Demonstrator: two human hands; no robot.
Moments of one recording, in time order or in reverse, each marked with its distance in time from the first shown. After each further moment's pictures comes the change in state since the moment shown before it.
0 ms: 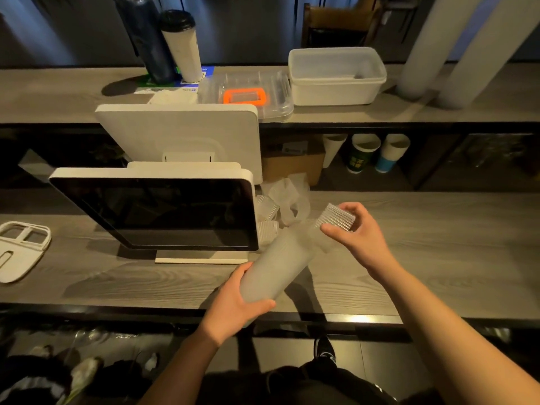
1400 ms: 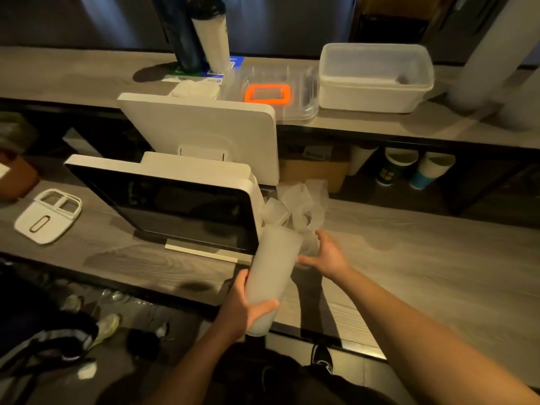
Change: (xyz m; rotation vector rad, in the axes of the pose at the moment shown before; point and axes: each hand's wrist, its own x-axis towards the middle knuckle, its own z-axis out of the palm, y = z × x) left_hand 0.025 0.005 0.043 -0.203 0.121 -0.313; right_hand 0.092 0.102 0.059 -0.538 -0.321 0.191
